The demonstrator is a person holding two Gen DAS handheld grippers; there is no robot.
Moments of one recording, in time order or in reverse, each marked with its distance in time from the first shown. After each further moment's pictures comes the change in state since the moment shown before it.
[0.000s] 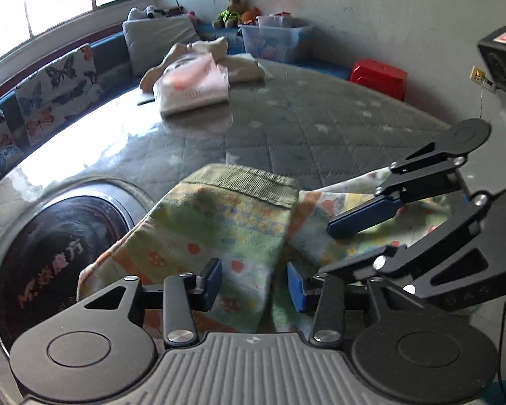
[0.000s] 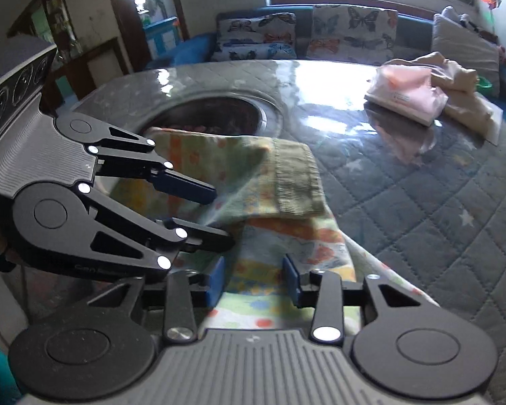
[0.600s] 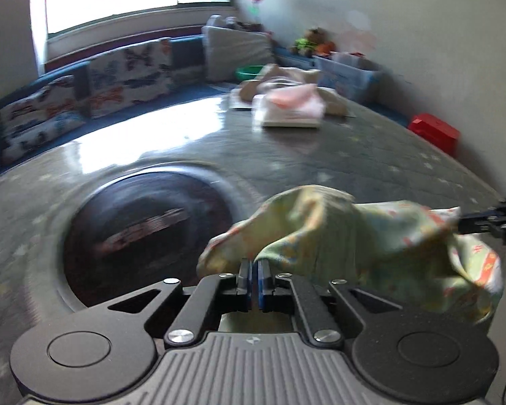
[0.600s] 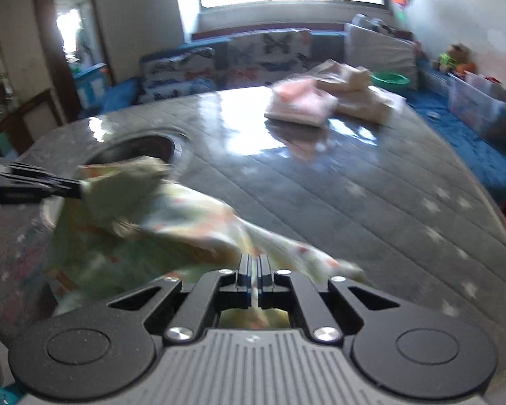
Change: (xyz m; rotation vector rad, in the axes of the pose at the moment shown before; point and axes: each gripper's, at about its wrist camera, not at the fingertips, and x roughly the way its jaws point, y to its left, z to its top) left arm -0.084 0.071 -0.049 -0.247 -0.095 0.176; right arm -0.065 -0.032 -0.040 0.188 -0.098 -0.198
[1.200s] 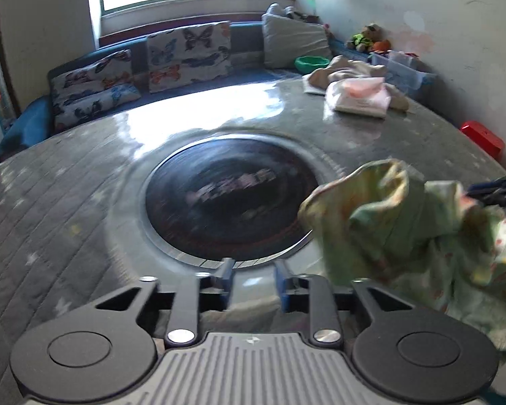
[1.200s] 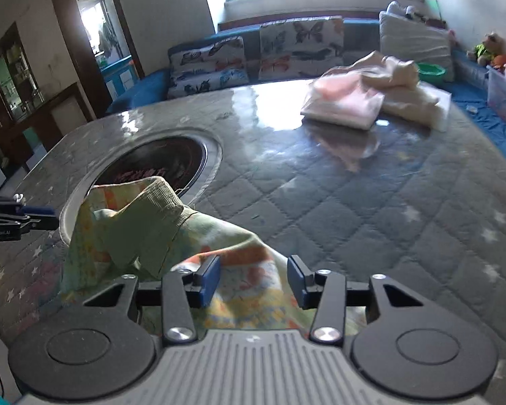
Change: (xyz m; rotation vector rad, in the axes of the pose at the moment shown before) left arm -0.016 0.029 -0.013 -0.077 0.033 0.101; right arm 0.061 0.017 0.044 -0.022 0.041 0.163
